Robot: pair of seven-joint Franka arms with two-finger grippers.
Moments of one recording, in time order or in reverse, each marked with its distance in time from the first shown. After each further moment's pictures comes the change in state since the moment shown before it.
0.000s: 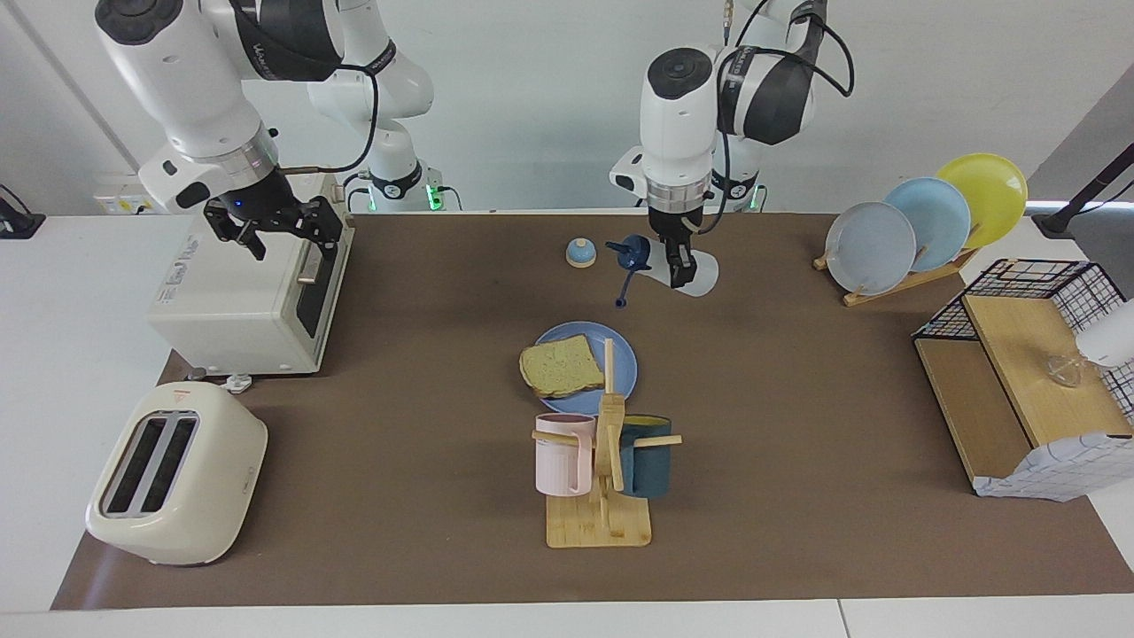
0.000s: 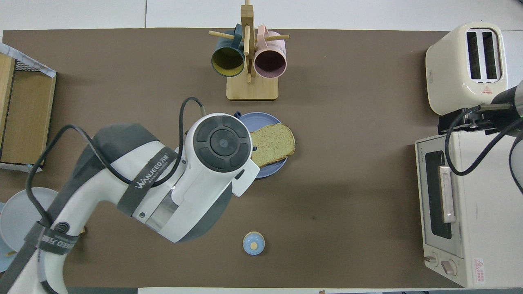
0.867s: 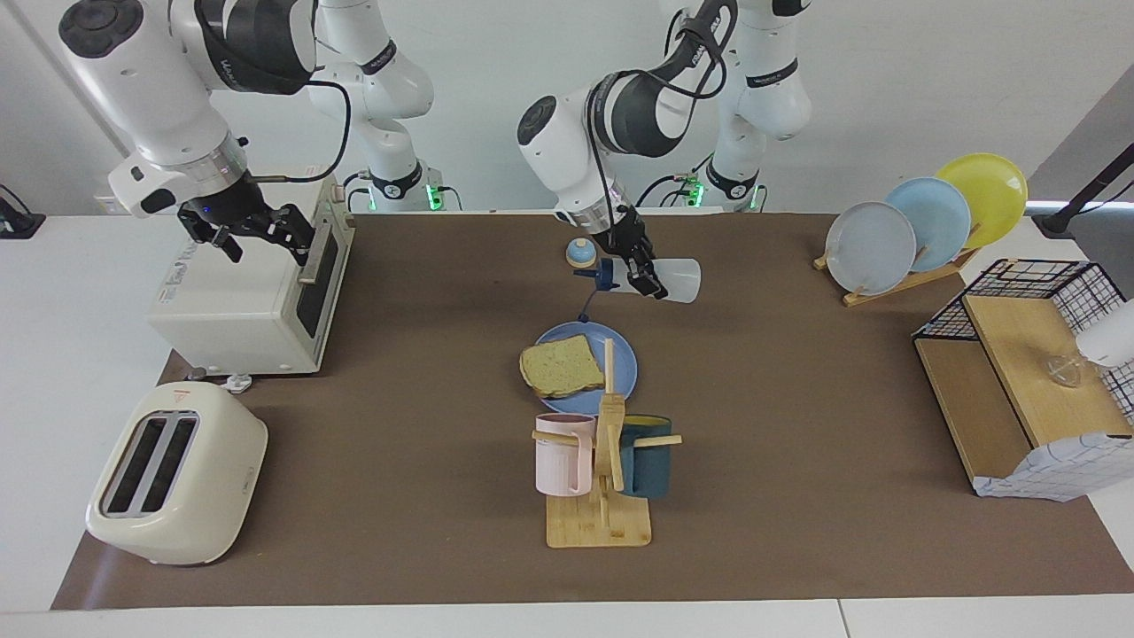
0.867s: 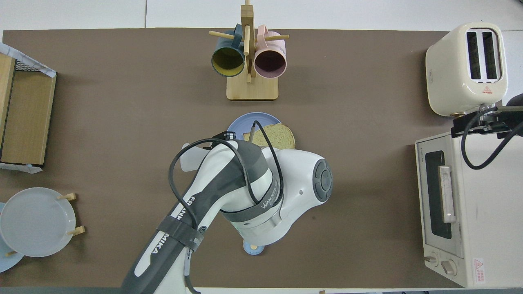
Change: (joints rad) left arm -0.126 0.223 0.000 0.094 0.330 -0.174 -0.087; right arm -0.031 0.005 -0.033 -0.021 0.000 -0.006 -0.044
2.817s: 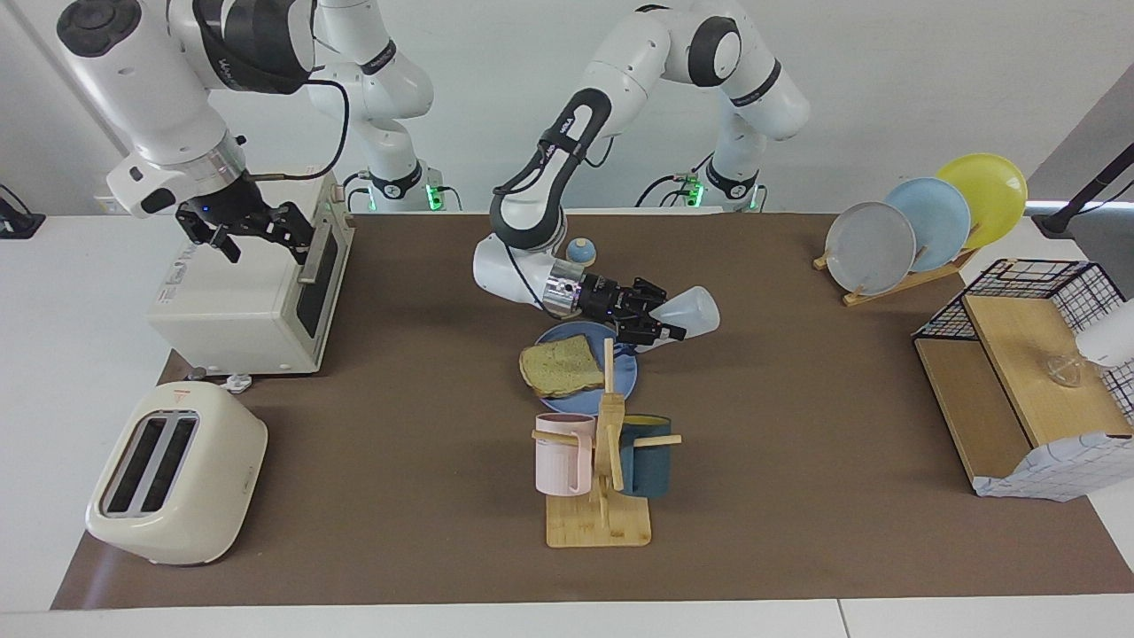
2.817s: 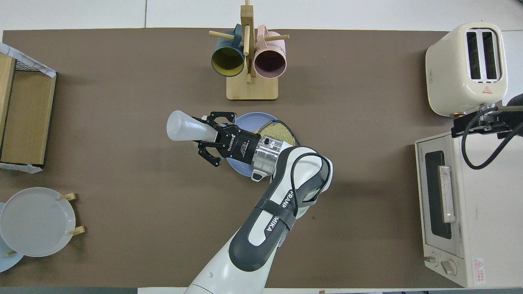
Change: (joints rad) left arm -0.020 0.353 0.016 0.171 0.519 -0.267 -0.010; right arm -0.001 -0.001 0.000 0.000 0.000 0.000 0.000
